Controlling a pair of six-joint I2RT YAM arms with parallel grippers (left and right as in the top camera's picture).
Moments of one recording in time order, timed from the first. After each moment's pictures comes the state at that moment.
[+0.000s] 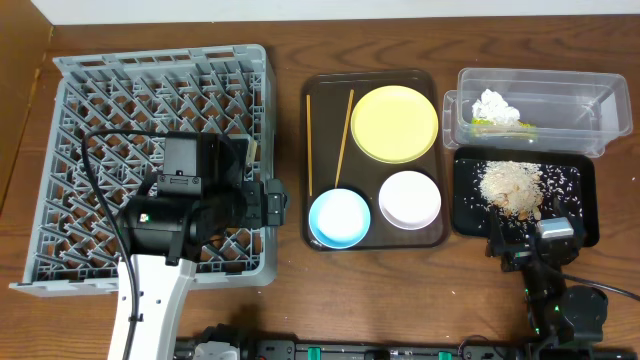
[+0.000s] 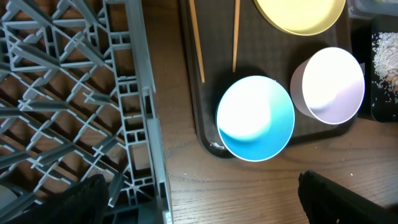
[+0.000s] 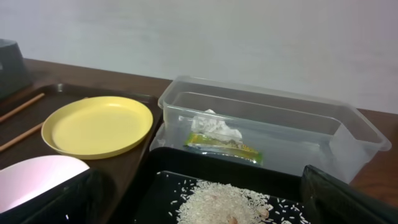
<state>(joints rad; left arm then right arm) -0.09 1.10 1.17 -1.17 0.23 -0.11 0.02 0.01 0.01 -0.06 -0.10 -0.09</state>
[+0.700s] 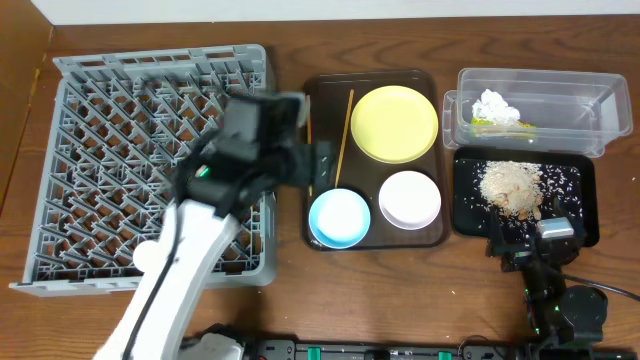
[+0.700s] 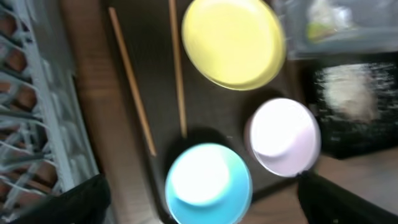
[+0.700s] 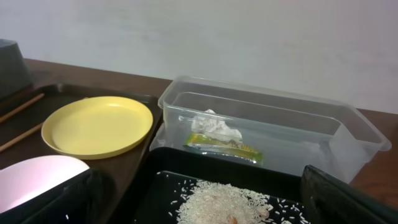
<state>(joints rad) -0.33 1.32 1.29 -0.92 0.17 -0.22 0.02 0.01 0.01 -0.06 -0.10 -0.09</state>
